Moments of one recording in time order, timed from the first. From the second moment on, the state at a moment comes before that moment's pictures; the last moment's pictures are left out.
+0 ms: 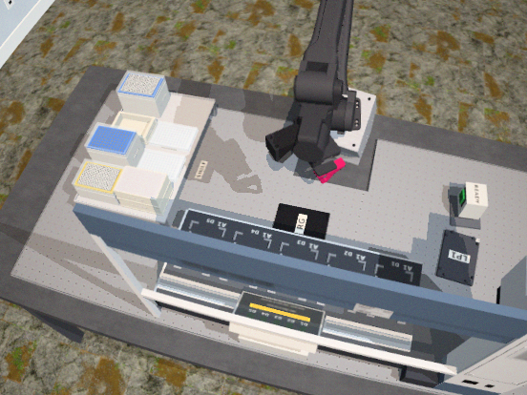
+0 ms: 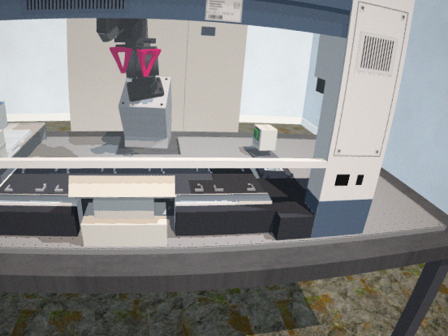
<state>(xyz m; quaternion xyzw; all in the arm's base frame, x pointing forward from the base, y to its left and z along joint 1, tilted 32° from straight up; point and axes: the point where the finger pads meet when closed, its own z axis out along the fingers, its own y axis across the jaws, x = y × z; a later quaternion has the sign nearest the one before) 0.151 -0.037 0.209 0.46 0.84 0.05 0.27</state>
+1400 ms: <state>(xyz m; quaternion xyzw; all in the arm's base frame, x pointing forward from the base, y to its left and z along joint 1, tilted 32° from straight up) 0.153 -0.033 0.209 0.72 0.64 0.15 0.23</state>
